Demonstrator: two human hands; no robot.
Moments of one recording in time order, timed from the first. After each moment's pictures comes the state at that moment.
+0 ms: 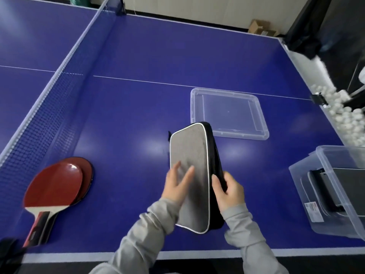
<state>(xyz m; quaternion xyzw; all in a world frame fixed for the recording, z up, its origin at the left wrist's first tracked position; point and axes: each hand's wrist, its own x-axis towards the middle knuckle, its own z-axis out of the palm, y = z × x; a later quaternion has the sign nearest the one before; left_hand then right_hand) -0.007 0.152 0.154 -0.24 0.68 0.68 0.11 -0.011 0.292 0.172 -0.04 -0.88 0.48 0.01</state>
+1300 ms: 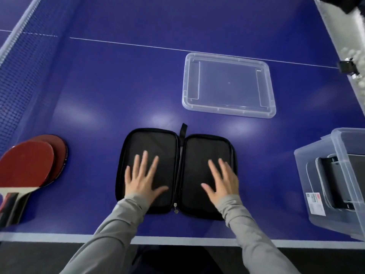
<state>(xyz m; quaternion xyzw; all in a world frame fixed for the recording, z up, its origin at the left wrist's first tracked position) 0.008 0.139 0.009 -0.11 0.97 0.13 0.16 -0.039 0.392 0.025 0.08 -0.98 0.12 -0.13</state>
